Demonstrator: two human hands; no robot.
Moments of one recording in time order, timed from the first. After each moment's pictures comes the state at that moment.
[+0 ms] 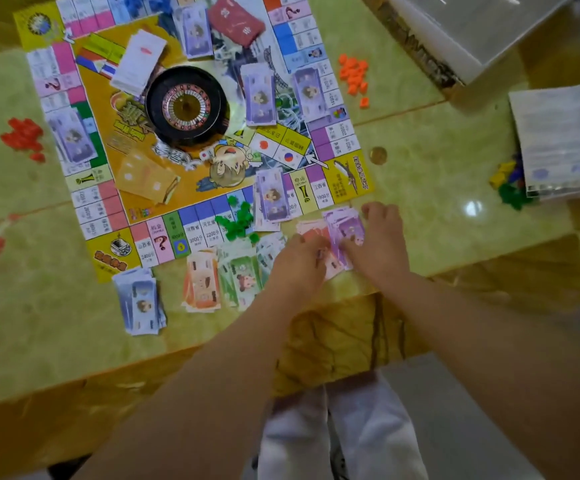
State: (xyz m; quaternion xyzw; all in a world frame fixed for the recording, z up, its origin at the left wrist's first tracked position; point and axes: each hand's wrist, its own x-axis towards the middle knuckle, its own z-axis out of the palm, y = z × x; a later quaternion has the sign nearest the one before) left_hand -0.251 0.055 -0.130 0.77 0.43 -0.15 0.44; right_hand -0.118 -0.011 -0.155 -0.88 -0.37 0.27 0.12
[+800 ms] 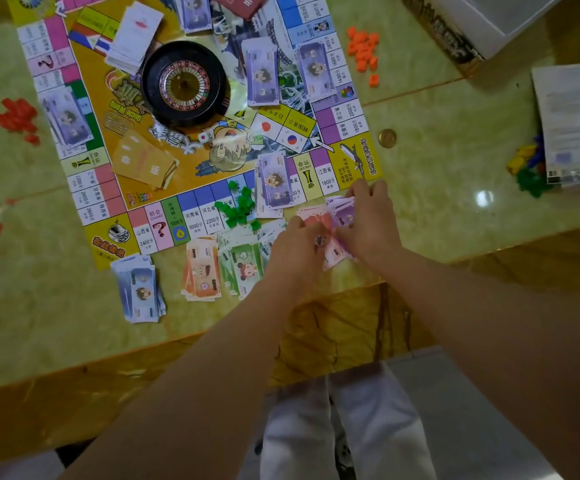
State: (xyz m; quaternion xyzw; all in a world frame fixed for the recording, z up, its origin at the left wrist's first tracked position) left_hand -0.253 0.054 -0.141 0.78 0.46 -0.12 0.42; right_hand -0.124 0.010 -0.164 -0.87 -0.40 0.28 0.11
